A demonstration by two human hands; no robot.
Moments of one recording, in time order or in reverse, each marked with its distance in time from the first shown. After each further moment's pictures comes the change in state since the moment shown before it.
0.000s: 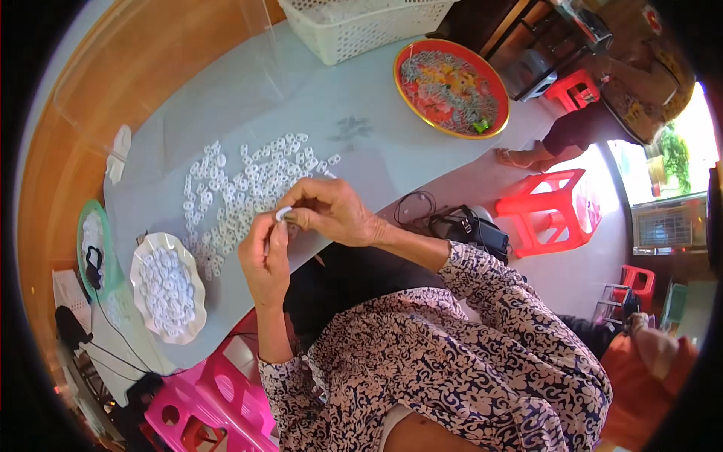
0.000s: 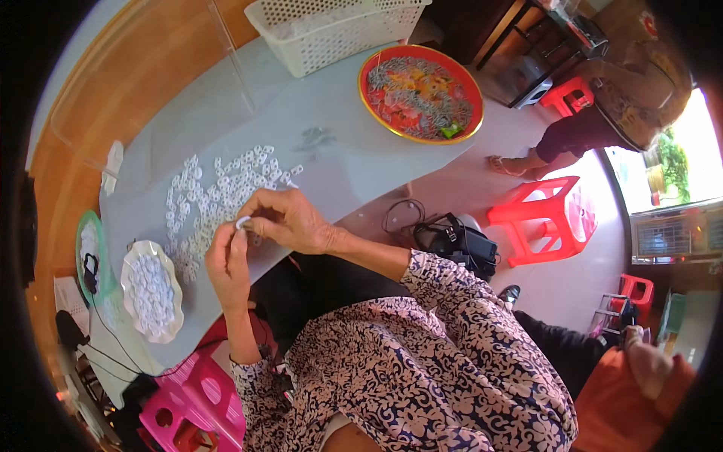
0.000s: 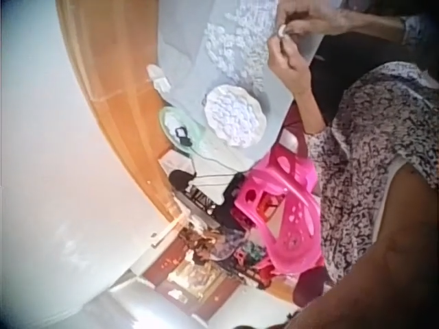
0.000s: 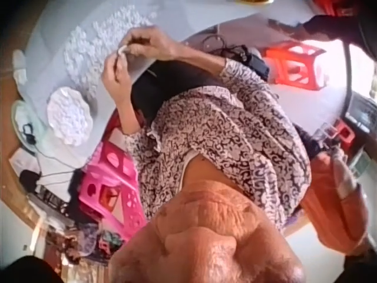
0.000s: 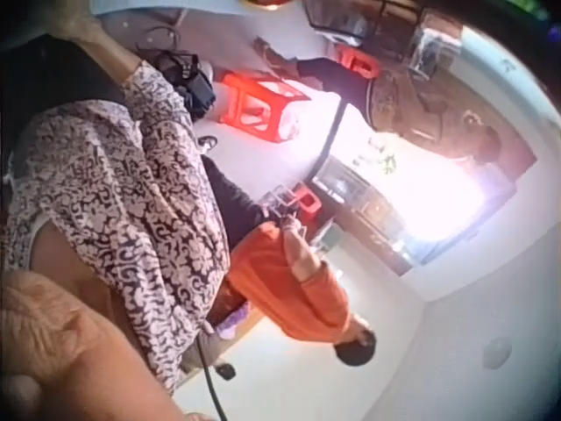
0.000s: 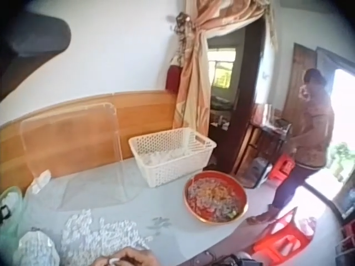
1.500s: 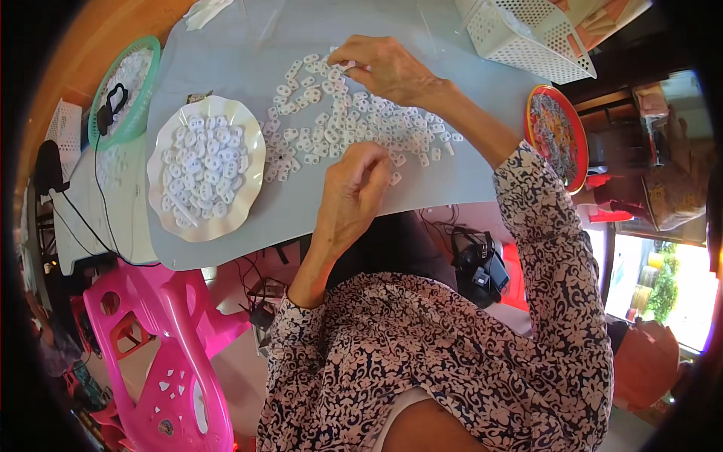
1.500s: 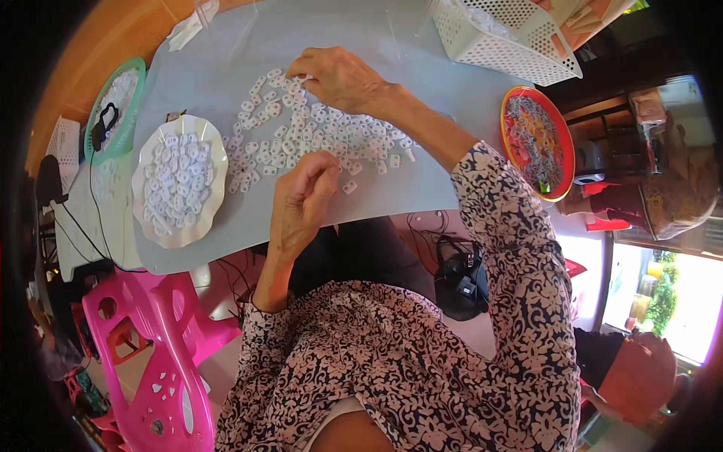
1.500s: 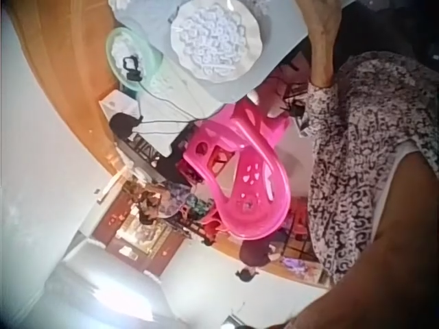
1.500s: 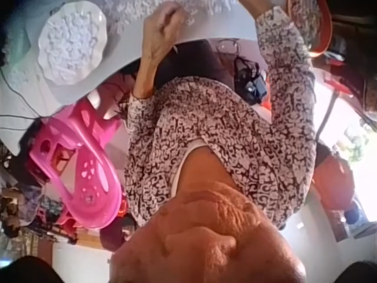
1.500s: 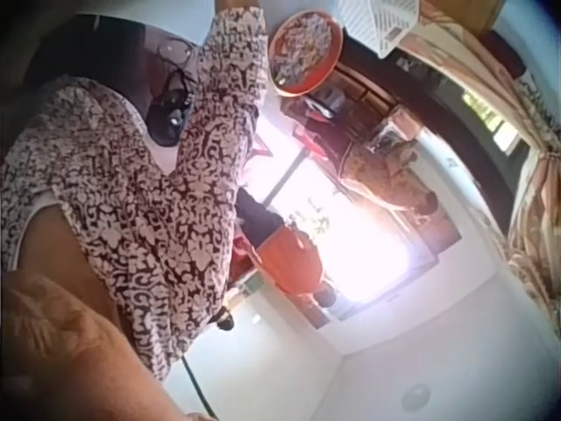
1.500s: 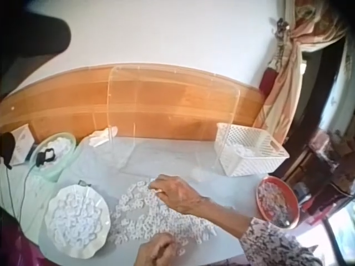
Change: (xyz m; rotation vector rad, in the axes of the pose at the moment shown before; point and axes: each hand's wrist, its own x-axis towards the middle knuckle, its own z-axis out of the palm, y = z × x) left_hand -0.022 -0.024 -0.020 -0.325 0.078 -0.142; right_hand 0.161 0.012 0.029 -0.947 -0.438 -0.515
